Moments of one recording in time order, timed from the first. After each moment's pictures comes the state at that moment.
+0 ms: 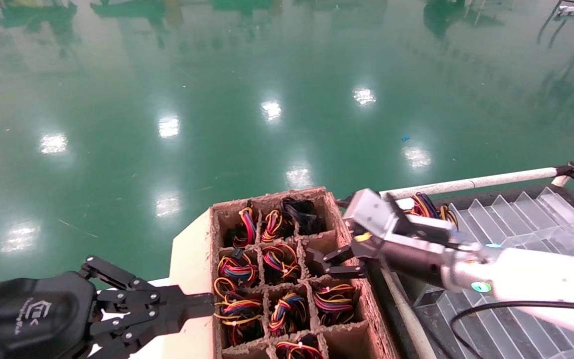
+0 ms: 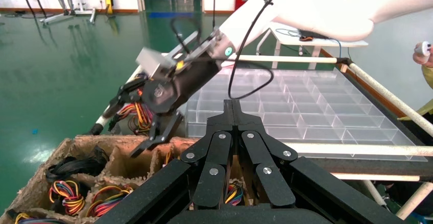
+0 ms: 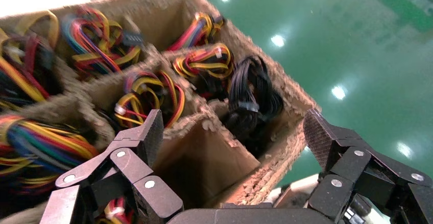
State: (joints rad) left arm -1.10 0.58 0.37 -1.26 0.67 1.46 -0.14; right arm 1.22 -0.90 -0.55 1.29 -1.61 -0.84 0.39
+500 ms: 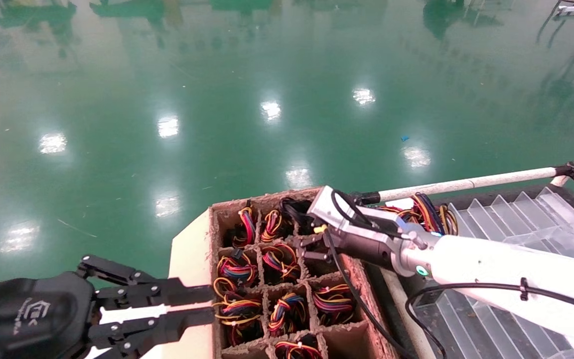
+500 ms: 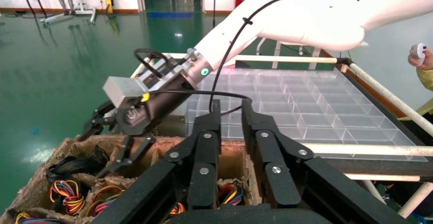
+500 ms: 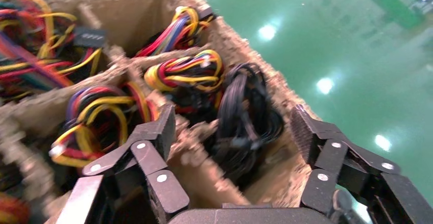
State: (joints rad) left arm -1.10 0.58 0.37 -1.26 0.67 1.46 -0.14; right arm 1.29 -1.07 -0.63 1.13 -1.79 -0.74 0.40
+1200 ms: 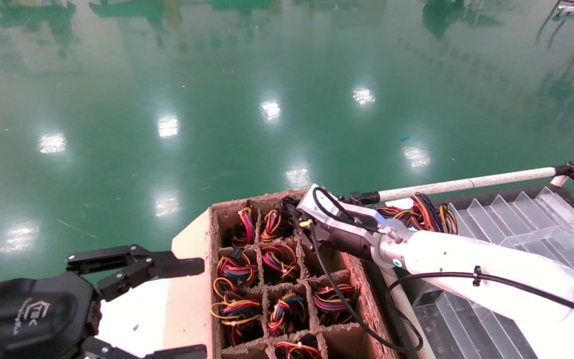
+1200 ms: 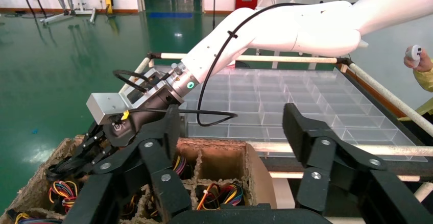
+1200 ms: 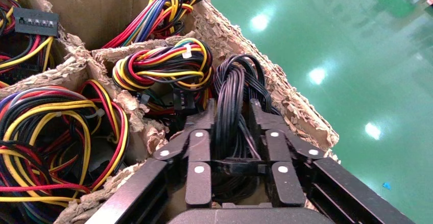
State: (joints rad) left arm -1.10 0.58 0.37 -1.26 0.67 1.46 -0.14; right arm 1.33 -1.17 -0.65 0.98 -1.85 -0.67 0.36
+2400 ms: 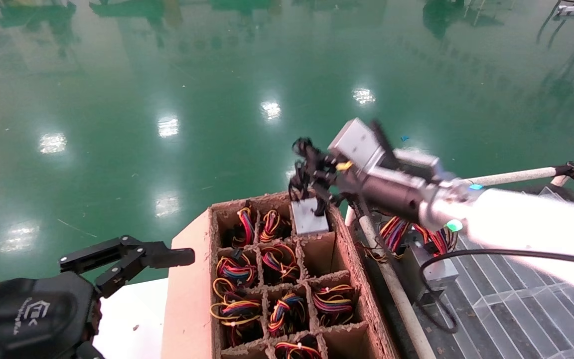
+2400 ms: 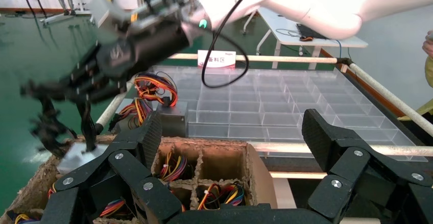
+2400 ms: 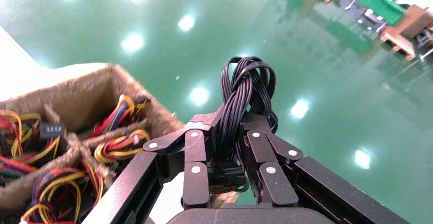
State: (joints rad) left arm -1.10 0.58 0.37 -1.26 0.67 1.46 -0.14; right arm 1.36 -0.98 -0.54 1.30 -1.76 -0.75 0.56
